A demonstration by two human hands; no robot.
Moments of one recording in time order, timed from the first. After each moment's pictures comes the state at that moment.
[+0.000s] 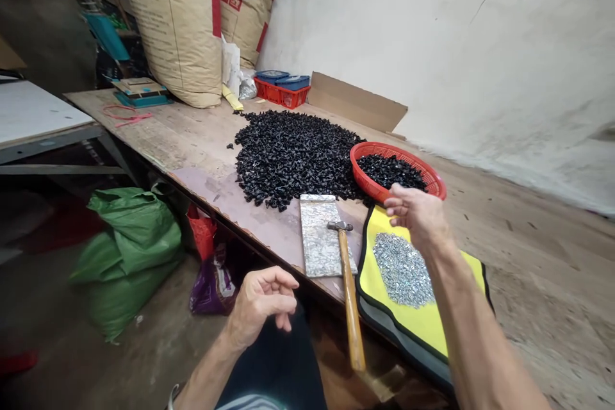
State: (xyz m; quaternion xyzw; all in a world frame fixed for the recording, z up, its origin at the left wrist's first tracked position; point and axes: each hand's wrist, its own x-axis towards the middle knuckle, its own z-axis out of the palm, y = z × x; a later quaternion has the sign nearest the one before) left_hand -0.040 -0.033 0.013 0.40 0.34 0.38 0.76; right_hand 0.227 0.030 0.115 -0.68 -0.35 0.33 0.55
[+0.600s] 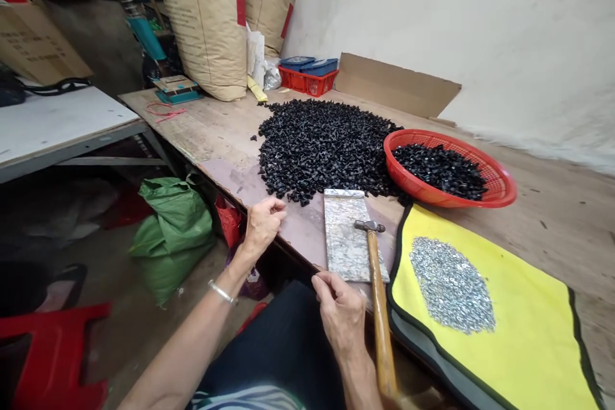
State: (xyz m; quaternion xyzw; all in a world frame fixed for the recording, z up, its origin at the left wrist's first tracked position) left_hand -0.060 0.088 -0.012 0.60 0.57 0.46 0.32; right_hand 0.085 -0.055 -0.017 -0.72 -0.49 0.32 0.38
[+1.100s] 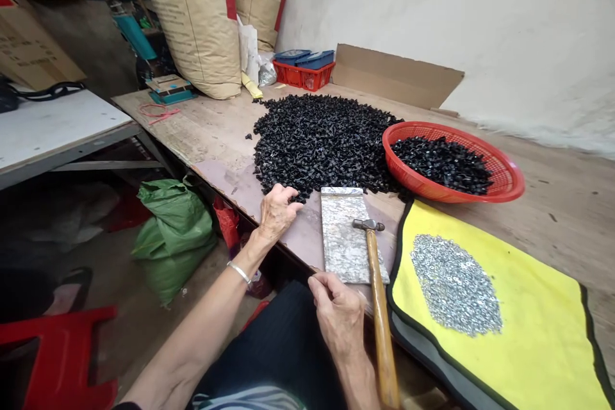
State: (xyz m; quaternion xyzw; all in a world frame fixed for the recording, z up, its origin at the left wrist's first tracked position) left_hand -0.032 0.118 -0.013 0.74 0.59 0.32 0.11; right_hand 0.088 -0.053 -0.019 -0.72 -0.47 0.34 0.38
